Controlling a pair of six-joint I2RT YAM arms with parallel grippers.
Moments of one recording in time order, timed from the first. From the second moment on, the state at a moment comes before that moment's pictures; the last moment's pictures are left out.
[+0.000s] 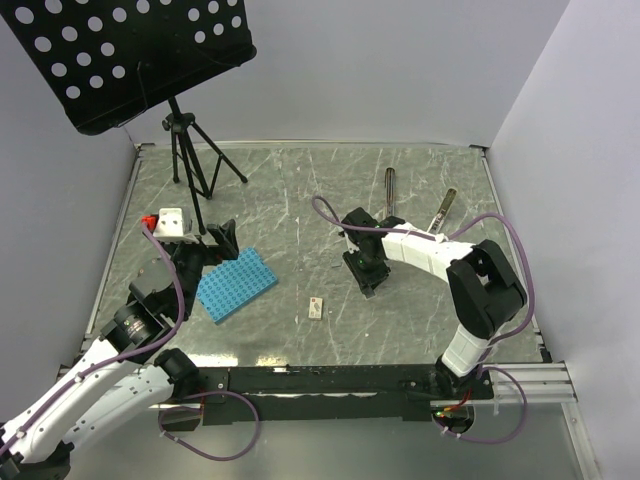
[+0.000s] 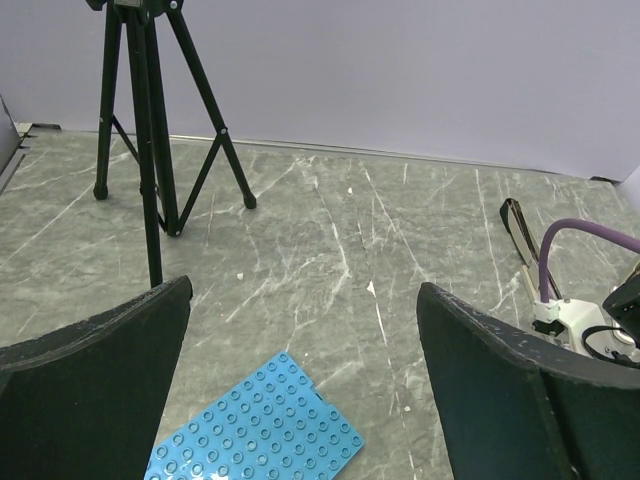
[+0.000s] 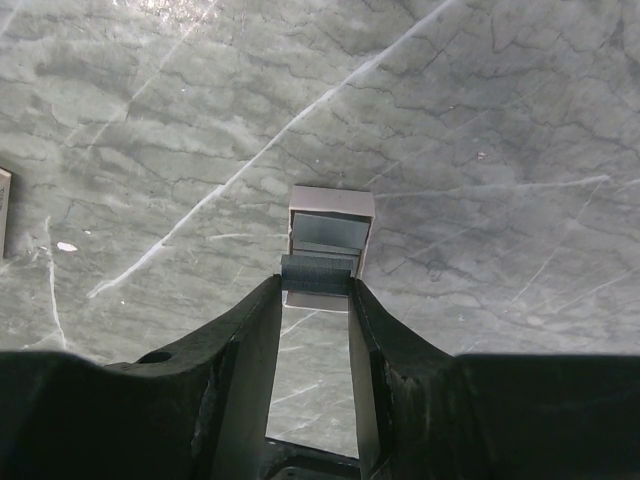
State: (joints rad) left arm -0.73 0.55 0.69 -0.09 -0.64 -0.18; right arm 0.61 1.69 1.09 -0.77 0.01 0.14
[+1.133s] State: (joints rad) left arm -0.73 0.54 0.69 -0.09 -0.65 -0.18; right arm 0.60 1.70 1.09 -0.77 0.04 0.15
